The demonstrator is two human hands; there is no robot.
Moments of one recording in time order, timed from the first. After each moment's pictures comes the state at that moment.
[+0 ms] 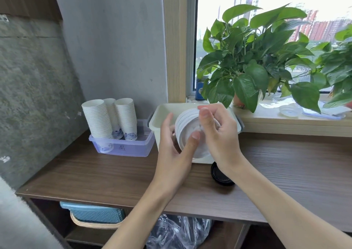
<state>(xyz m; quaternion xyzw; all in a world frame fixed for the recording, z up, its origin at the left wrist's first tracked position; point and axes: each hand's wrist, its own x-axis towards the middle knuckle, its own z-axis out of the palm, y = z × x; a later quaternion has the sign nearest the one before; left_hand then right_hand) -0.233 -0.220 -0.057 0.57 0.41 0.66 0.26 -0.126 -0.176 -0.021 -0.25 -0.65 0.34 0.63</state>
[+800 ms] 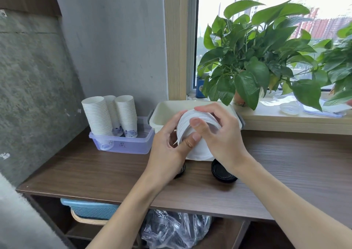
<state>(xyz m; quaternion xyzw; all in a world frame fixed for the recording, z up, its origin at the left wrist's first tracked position) -0.251 -0.220 -0.049 0.61 0.38 0.62 0.33 -0.119 -0.181 -0.020 -0.28 -0.72 0.25 0.59</state>
